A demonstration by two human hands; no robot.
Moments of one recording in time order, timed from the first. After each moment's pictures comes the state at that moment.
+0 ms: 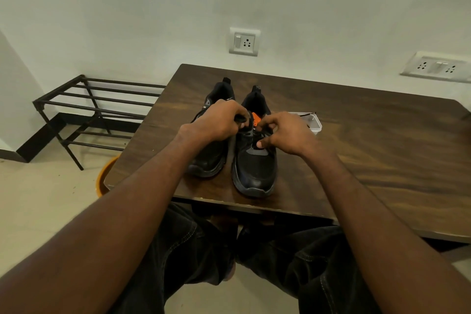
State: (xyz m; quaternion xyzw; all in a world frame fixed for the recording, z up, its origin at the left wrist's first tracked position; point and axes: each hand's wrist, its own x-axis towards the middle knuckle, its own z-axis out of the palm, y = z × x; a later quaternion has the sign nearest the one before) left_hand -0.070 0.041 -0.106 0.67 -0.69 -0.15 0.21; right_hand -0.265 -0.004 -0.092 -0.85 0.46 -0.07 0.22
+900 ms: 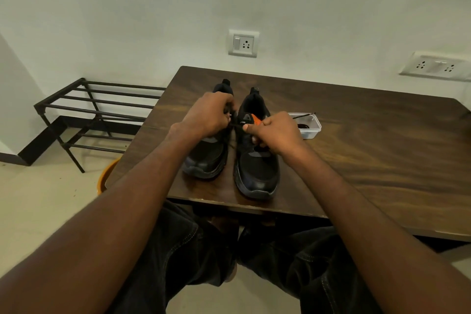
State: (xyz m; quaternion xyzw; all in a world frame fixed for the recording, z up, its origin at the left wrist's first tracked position) left_hand -0.053 0.046 -0.097 0.71 -0.64 -0.09 0.25; right_hand -0.240 0.015 -0.098 -0.71 0.55 -0.22 0.37
